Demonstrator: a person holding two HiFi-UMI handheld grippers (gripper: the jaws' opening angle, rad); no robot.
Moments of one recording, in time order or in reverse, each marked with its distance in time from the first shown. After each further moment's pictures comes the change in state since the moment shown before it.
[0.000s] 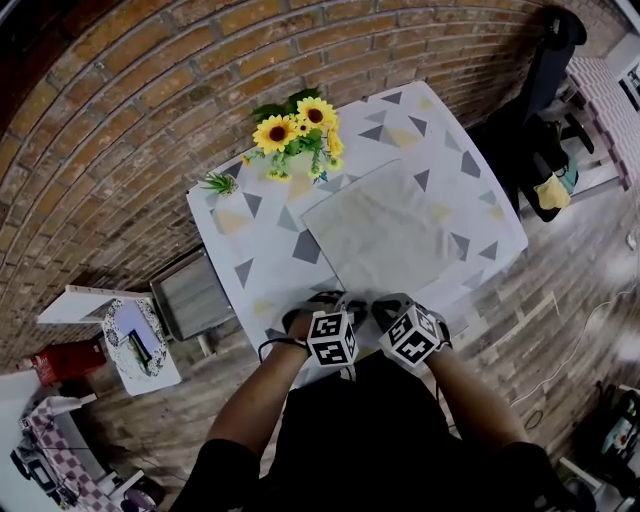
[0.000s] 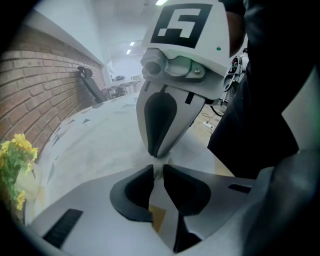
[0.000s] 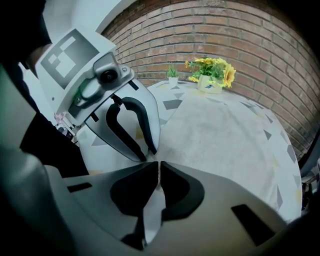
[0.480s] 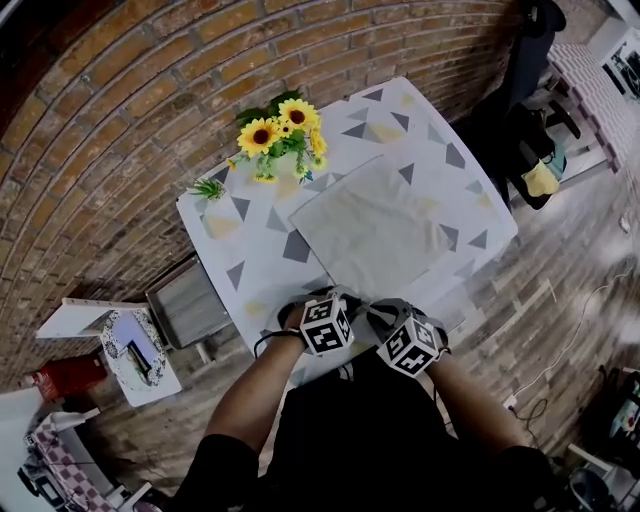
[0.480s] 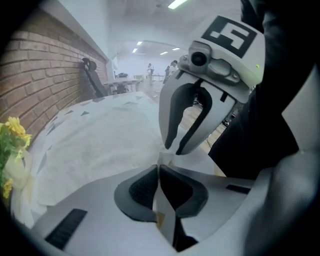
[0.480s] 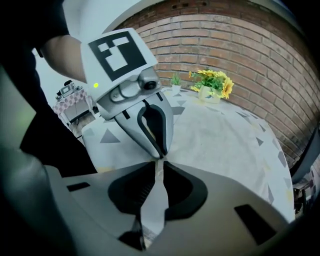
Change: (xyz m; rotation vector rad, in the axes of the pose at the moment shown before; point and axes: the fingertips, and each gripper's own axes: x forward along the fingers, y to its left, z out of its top) left arm 0.004 0.004 0.002 -0.099 -0.019 -0.069; right arm -0.021 0.018 -0.003 -0.055 -0.064 -0.064
